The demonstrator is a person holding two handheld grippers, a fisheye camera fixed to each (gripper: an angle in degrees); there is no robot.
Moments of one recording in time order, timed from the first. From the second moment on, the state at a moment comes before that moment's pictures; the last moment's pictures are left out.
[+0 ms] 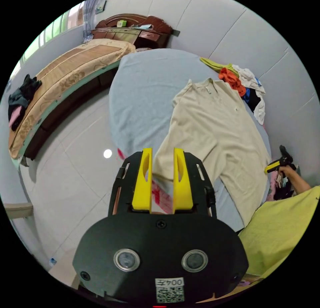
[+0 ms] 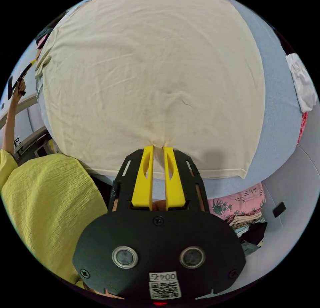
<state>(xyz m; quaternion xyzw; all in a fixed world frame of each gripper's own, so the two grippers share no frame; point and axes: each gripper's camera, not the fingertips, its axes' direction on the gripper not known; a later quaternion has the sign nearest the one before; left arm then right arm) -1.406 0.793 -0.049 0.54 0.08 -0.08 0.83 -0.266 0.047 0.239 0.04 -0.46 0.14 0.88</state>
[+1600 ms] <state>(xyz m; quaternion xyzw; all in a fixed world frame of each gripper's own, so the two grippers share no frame) -1.228 0.790 0.035 0.56 0.16 -0.03 0.81 -0.201 0.097 0.219 0.06 -0.45 0.15 0.88</state>
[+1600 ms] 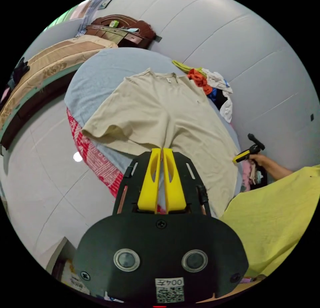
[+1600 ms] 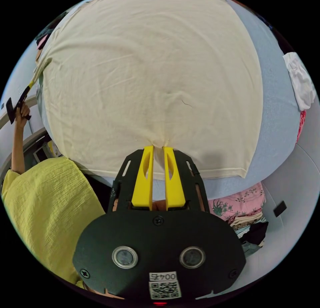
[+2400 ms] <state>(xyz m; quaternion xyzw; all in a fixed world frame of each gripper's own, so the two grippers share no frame) -0.818 0.735 0.037 0.51 0.07 -0.03 0.86 -0.158 0.282 0.281 0.32 -0.46 0.23 0.79</state>
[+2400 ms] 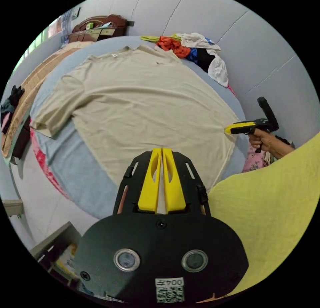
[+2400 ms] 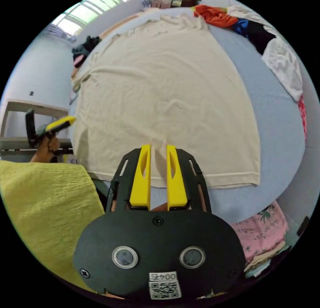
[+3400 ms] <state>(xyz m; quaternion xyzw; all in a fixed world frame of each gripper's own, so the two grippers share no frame) -0.658 0.708 0.080 0.47 0.01 -0.14 0.87 -0.029 0.389 0.465 0.26 -0.50 0.30 0.77</state>
